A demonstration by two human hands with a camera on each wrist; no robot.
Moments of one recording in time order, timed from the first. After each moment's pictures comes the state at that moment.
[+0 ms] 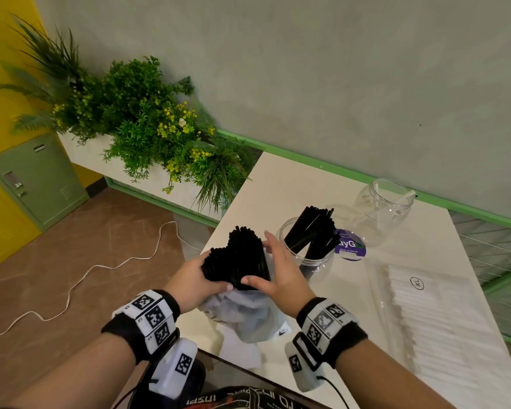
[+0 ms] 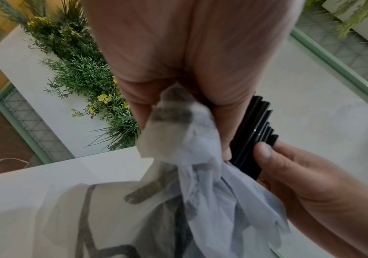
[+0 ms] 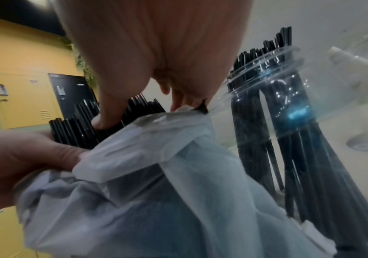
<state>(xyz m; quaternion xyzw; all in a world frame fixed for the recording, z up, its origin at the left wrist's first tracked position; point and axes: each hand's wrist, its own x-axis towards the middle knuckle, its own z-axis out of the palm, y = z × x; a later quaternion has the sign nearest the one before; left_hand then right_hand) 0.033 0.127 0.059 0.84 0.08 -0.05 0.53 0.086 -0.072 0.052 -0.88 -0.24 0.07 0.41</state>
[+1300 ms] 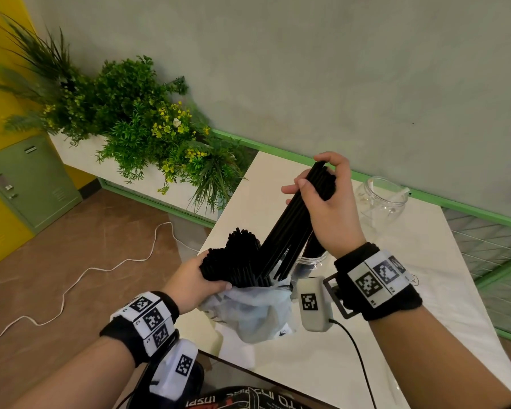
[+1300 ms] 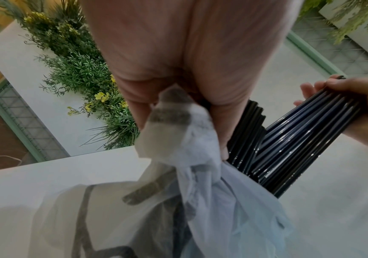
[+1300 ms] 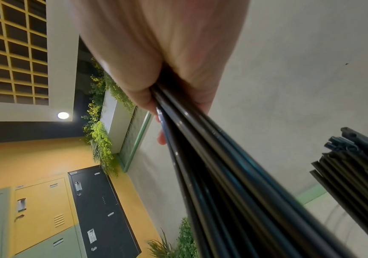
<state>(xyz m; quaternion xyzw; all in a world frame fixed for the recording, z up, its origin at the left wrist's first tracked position) 0.033 0.126 0.062 0.85 0.08 -0.06 0.53 0.104 -0.080 0.192 -0.74 -0.18 -0.11 0.64</state>
